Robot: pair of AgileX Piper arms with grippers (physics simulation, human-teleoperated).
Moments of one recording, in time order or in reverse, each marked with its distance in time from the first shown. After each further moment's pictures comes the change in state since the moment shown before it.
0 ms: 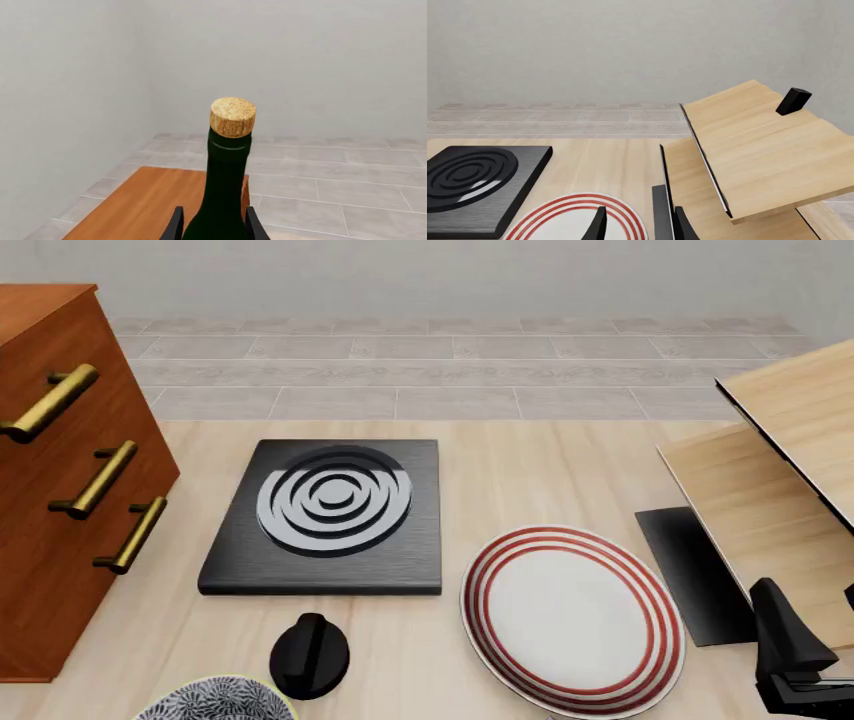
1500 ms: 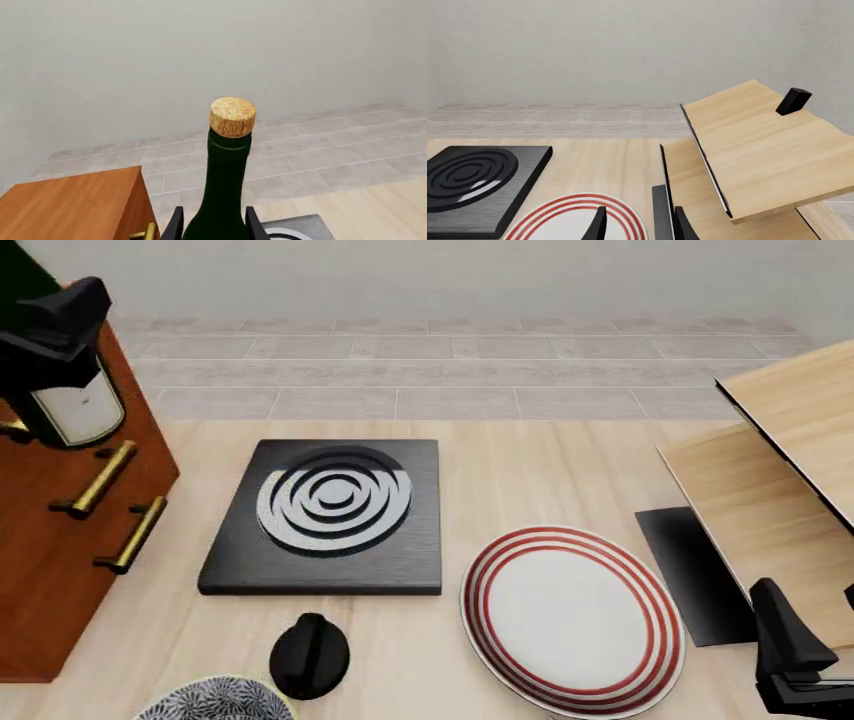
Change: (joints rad) left arm -0.400 -0.142 0.156 0.031 0.003; right arm 0.000 0.000 0.000 0.000 0.000
